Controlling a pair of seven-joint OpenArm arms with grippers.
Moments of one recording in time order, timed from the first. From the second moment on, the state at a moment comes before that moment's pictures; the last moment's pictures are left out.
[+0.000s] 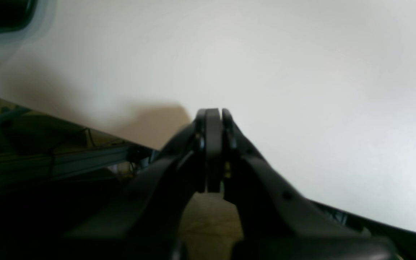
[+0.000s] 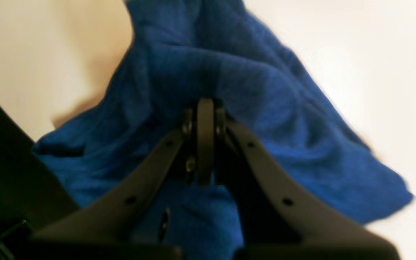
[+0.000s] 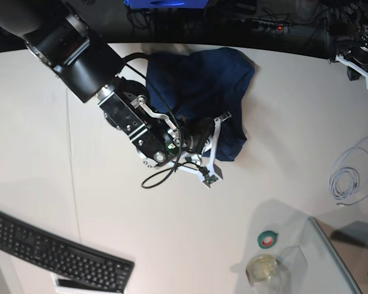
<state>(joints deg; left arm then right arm) 22.8 -20.0 -40.3 68.1 -7.3 -25.3 16.6 19.1 -2.6 -42.8 67.1 24.4 1.3 -54.0</state>
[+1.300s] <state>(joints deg) 21.1 -16.1 -8.7 92.2 -34.7 -24.7 25.4 1.3 14.2 -19.3 92.2 24.6 1.5 -45.4</state>
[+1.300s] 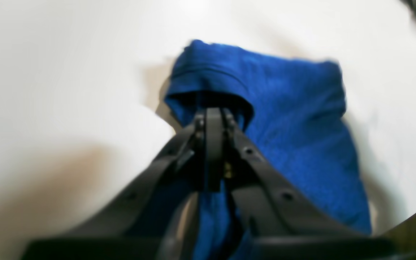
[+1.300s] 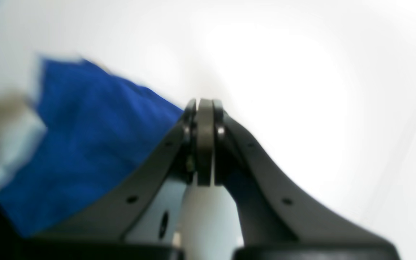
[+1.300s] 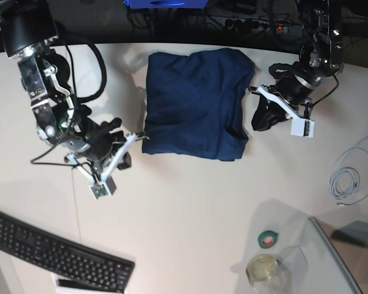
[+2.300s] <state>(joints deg) 10.7 -15.7 5.5 68.1 -40.0 -25.4 24.8 -6.0 16.7 -13.8 91.1 24.8 1.5 -43.6</state>
